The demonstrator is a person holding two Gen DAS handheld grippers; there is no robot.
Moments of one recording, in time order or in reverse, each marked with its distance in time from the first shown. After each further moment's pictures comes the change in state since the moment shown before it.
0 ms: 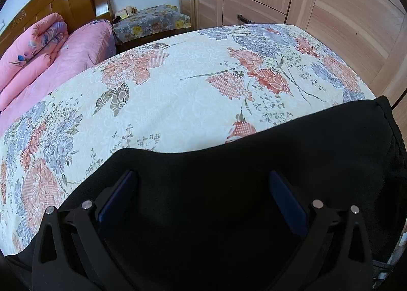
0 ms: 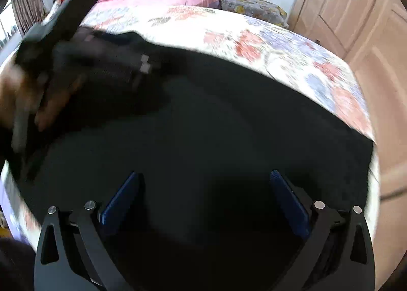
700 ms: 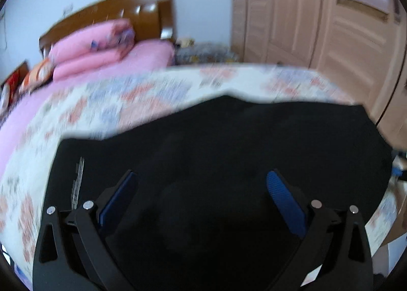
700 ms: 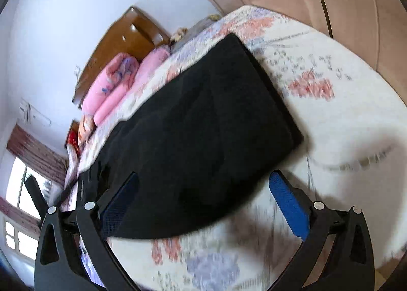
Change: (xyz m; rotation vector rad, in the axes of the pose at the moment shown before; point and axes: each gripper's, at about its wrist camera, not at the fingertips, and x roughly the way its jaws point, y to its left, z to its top) left arm -0.145 0.049 -0.170 -0.228 -0.223 0.176; right arm -0.021 -0.123 -0.113 0.776 -0.321 0.358
